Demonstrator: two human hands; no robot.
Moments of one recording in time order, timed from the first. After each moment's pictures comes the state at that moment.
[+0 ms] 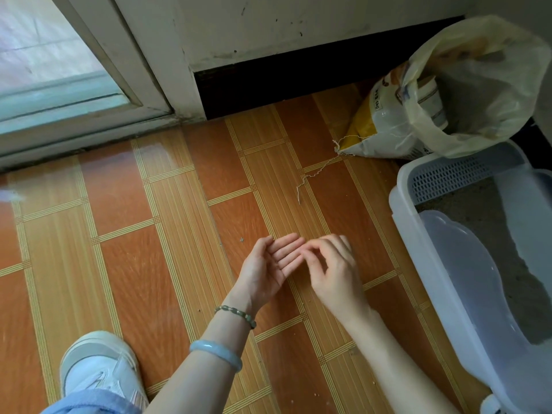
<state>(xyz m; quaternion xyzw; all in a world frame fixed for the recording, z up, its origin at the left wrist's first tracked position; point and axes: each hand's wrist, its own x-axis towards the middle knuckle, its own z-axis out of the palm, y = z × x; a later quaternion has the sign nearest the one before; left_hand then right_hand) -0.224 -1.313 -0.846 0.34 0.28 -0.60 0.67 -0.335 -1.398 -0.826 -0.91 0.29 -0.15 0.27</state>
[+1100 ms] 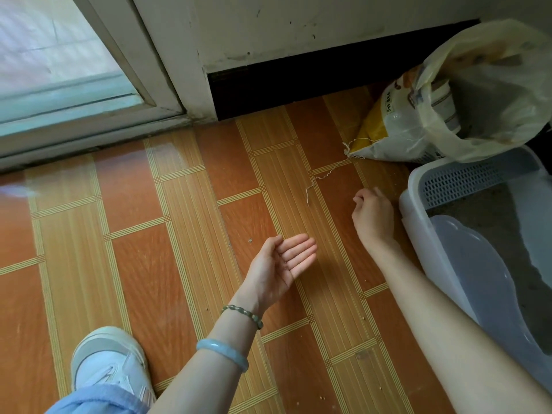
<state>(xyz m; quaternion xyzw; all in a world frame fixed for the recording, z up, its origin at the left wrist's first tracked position) -0.223 -1.312 -0.841 0.32 0.27 -0.60 0.68 -0.295 -1.509 -0.862 -0.87 0.46 -0.05 0.16</state>
